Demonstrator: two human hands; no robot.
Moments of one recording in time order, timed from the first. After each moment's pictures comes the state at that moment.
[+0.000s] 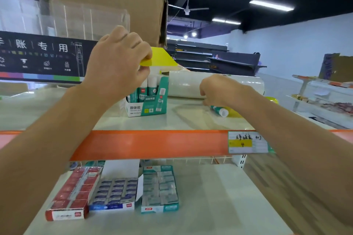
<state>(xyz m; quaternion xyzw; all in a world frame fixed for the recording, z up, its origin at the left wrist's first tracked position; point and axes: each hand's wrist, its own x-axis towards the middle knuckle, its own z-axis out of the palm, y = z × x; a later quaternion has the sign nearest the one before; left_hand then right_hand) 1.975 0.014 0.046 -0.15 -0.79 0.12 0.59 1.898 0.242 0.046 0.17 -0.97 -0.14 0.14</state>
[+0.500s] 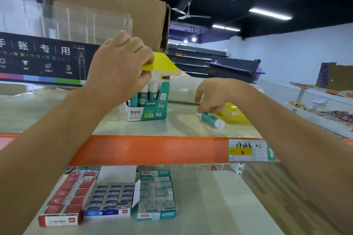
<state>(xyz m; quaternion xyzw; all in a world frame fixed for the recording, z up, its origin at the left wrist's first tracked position) 1.973 0.015 0.045 -0.17 -0.78 0.10 0.60 1.897 0.238 0.066 0.20 -0.98 -0.01 -0.01</state>
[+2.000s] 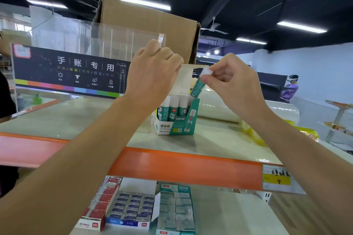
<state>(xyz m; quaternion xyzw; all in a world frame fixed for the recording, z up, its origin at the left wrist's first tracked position) 1.960 0.007 0.058 -0.11 -0.70 0.10 0.69 1.937 0.198 0.069 0.35 -0.75 0.43 0.35</state>
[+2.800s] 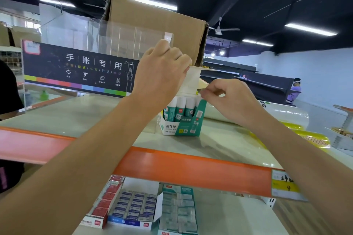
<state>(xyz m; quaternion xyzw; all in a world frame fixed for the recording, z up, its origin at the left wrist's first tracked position) 1.959 0.006 0.056 -0.10 -0.70 0.11 0.69 1.923 0.193 0.056 0.34 -0.86 0.26 0.27</state>
